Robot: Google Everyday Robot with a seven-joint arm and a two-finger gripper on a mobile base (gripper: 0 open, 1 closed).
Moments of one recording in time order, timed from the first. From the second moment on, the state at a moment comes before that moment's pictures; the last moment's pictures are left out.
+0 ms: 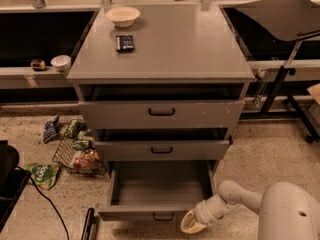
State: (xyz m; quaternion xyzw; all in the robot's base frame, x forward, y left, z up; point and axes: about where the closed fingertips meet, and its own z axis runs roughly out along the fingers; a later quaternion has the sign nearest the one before) arm 0.424 -0.118 0.204 -0.65 0.61 0.39 0.21
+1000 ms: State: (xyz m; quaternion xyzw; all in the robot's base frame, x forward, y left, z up) arm 0.432 -0.120 0.173 -0.66 0.65 0.33 0.18
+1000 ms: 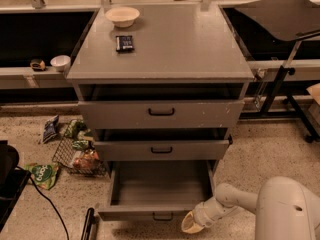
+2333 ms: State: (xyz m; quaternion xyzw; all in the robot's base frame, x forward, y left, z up) arm 0.465 -0.127 0.157 -0.68 0.66 0.27 0.19
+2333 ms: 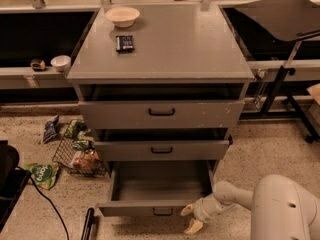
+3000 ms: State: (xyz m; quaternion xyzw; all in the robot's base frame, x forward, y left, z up) arm 0.472 -0.133 0.154 -0.68 0.65 0.28 0.20
